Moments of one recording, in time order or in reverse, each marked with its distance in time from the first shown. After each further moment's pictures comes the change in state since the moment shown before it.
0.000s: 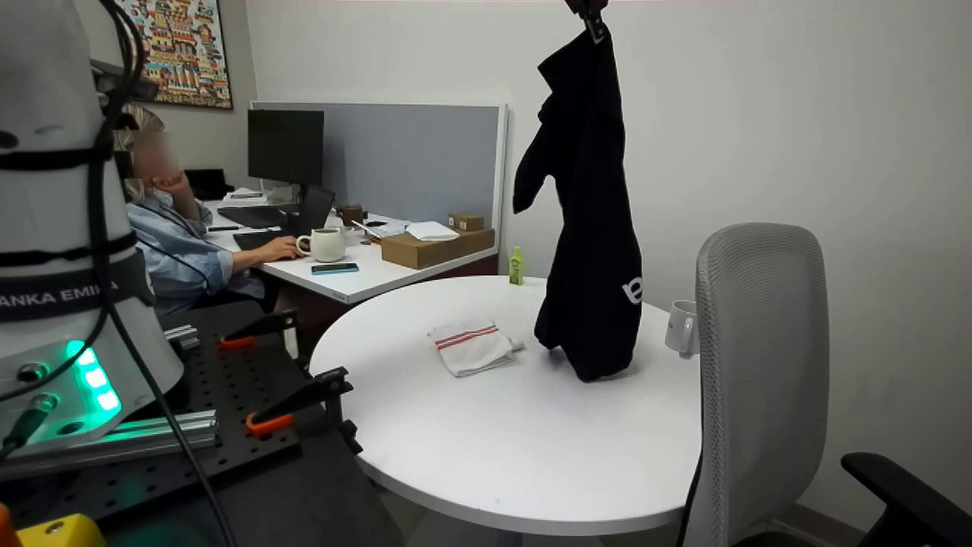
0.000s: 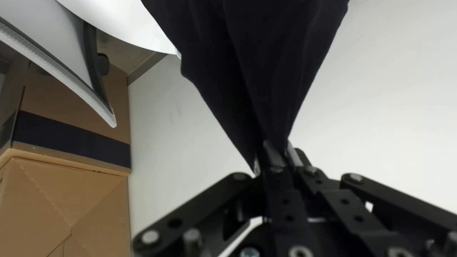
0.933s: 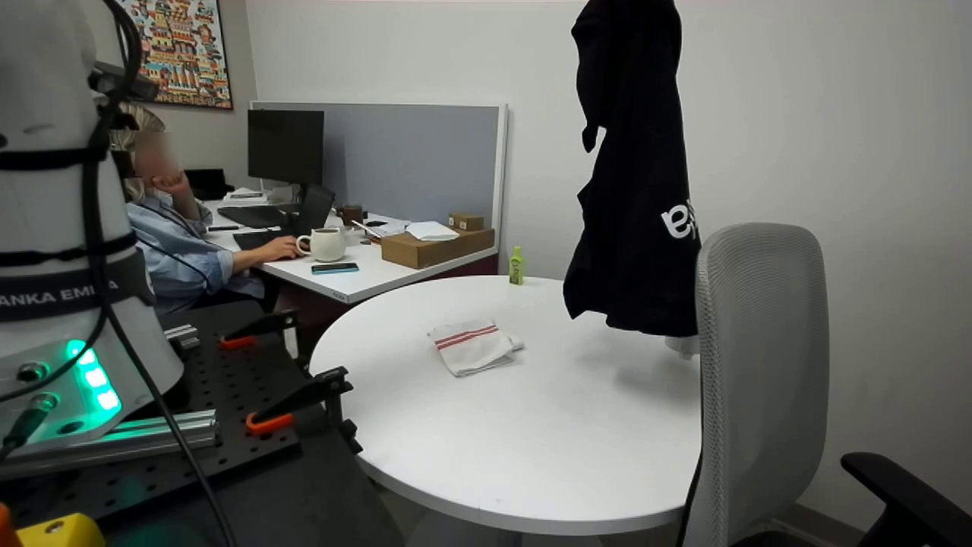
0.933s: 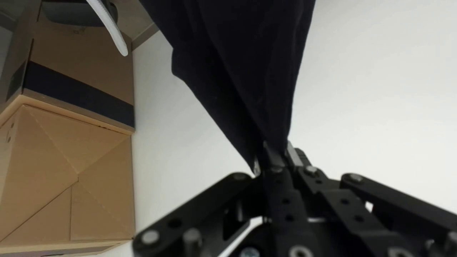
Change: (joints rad) arm -0.073 0.038 0.008 0.349 0.001 -0.270 -0.068
